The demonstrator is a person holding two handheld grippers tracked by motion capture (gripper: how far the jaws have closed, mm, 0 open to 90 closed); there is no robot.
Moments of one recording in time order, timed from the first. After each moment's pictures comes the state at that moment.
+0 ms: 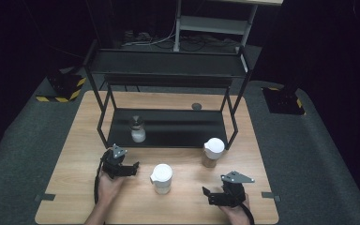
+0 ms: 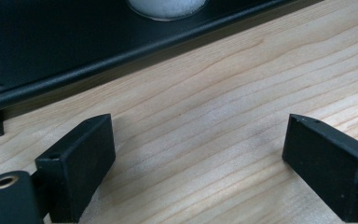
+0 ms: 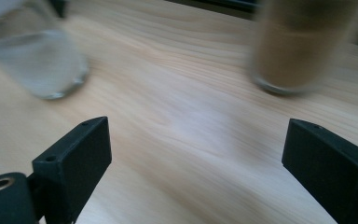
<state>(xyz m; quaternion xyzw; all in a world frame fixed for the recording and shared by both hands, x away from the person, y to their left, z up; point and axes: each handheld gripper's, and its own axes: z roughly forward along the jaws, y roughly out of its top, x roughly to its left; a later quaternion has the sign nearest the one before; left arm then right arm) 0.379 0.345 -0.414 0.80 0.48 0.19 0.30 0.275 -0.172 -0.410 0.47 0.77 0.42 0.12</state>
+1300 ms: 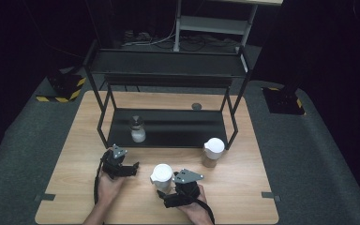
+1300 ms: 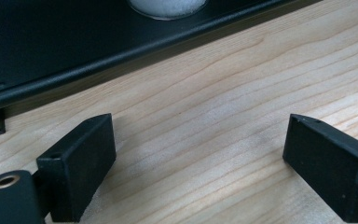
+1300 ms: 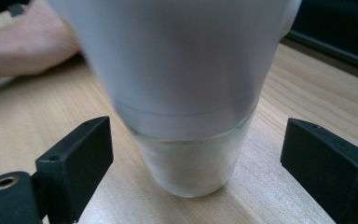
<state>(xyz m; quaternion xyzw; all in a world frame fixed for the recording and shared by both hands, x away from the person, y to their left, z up) 0.378 0.345 -0.414 0.80 0.48 0.19 0.30 0.307 -0.068 -0.415 0.36 0.81 0.45 0.09</state>
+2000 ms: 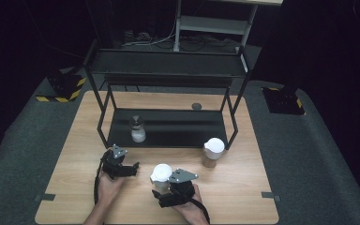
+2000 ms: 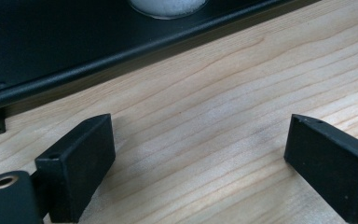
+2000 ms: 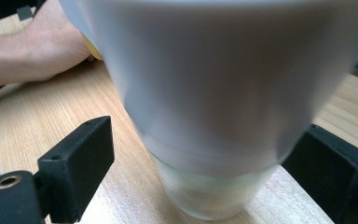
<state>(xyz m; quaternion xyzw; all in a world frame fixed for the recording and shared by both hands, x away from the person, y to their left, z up) 0.378 0.345 -0.414 0.80 0.48 0.19 0.30 0.310 -0.056 -0.415 0.34 0.81 0.46 0.08</state>
